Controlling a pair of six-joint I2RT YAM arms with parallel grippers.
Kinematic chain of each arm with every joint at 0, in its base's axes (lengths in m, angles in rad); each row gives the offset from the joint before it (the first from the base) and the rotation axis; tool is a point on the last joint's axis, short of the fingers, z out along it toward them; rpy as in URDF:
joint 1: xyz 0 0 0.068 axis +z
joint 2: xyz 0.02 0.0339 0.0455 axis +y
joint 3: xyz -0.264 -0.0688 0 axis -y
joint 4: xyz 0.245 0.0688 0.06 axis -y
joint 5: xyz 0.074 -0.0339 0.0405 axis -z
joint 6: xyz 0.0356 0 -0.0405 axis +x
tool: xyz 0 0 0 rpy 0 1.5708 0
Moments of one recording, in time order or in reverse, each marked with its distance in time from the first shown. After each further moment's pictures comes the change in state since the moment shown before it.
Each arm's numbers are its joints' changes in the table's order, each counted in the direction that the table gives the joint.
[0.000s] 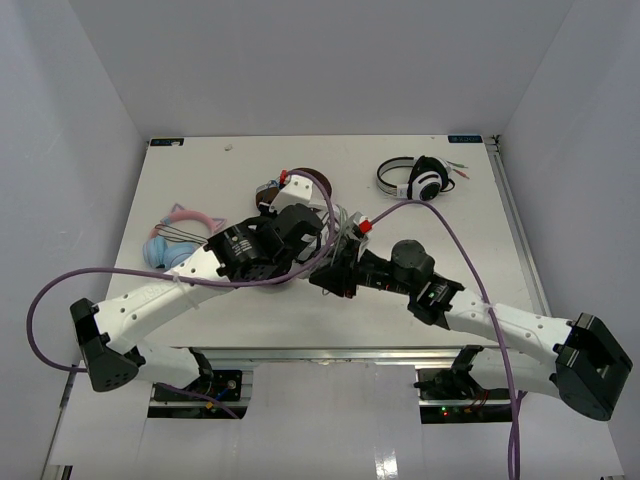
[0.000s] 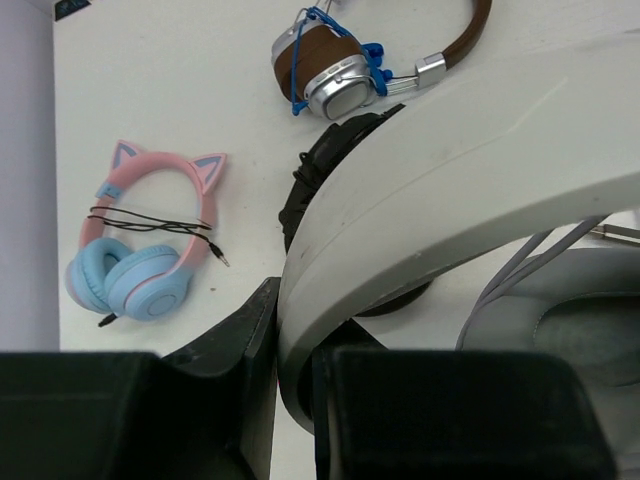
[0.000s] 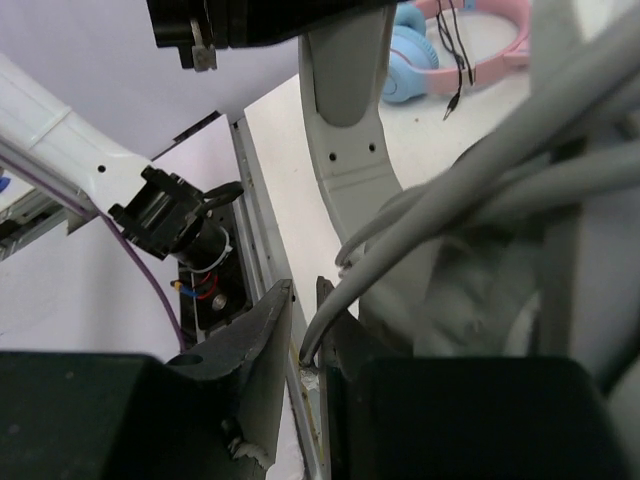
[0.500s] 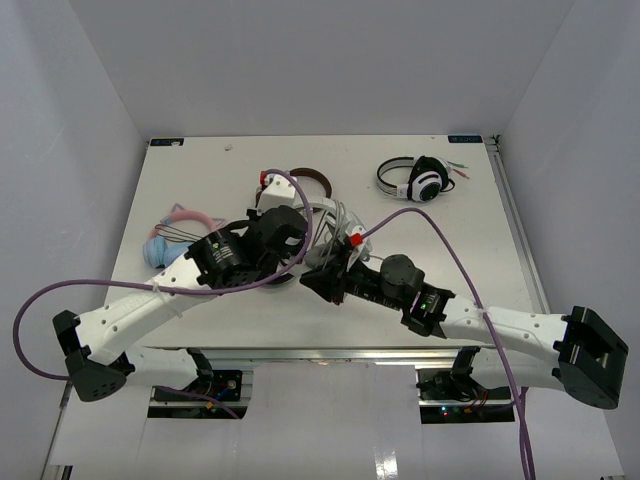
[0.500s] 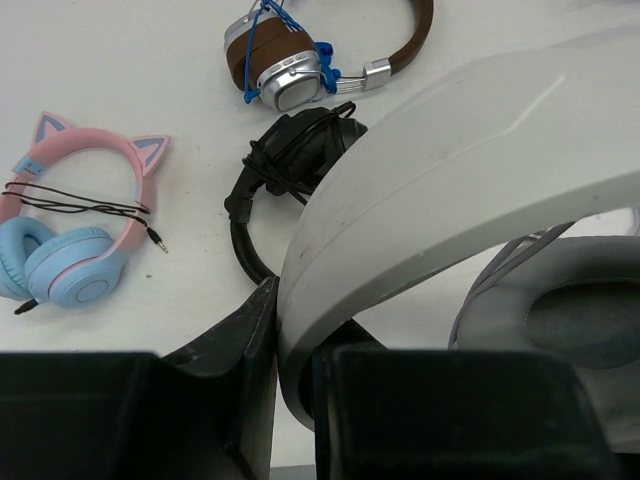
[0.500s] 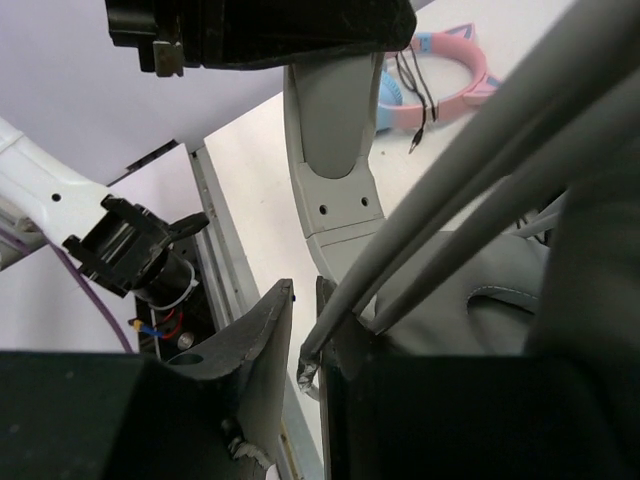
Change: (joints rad) left arm 0.005 -0.102 -0.028 0.004 0.104 -0.151; right arm 0.182 0.019 0.003 0.066 0.330 -0.093
